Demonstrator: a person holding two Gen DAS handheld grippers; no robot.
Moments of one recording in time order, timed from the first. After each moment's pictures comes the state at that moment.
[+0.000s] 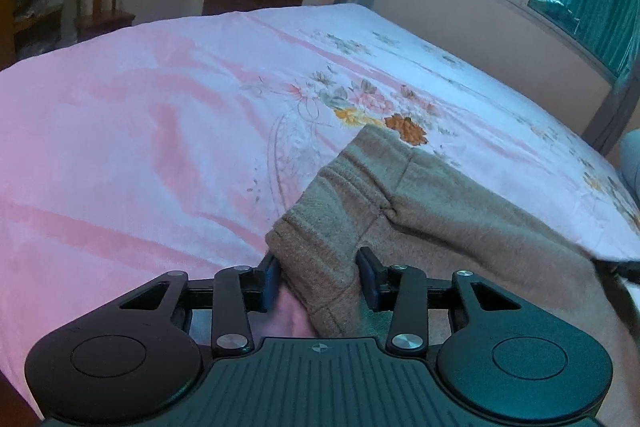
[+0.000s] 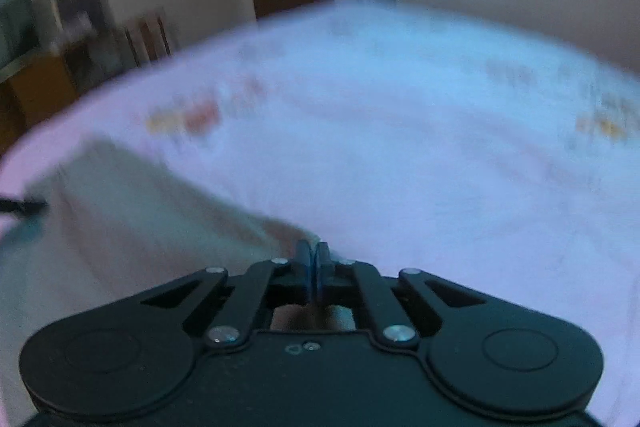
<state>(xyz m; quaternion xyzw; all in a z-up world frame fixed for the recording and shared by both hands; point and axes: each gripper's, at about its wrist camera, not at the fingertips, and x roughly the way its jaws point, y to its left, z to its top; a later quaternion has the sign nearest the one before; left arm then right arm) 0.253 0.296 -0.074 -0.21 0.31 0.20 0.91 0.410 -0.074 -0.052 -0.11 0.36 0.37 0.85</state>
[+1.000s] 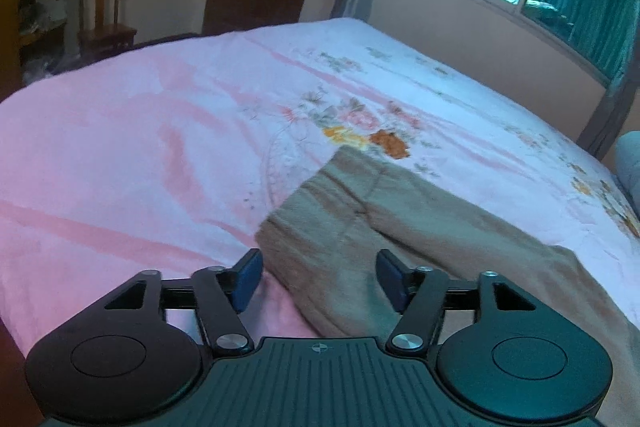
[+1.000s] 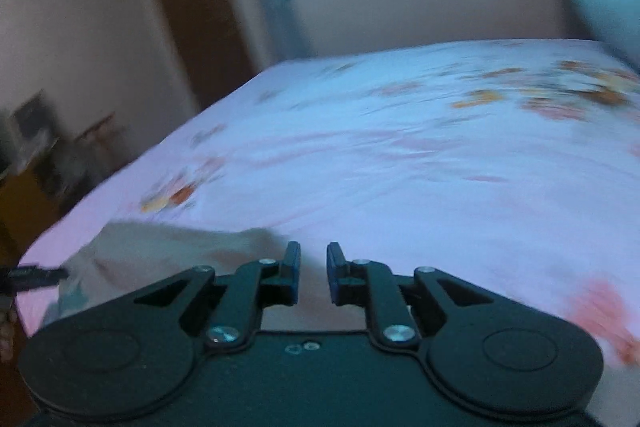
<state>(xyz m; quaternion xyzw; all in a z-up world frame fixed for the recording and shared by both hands) 0.228 0.273 -0.040 -0.19 0.29 0.20 0.91 0.311 -0.228 0.007 0.06 0.28 0.26 0.92</state>
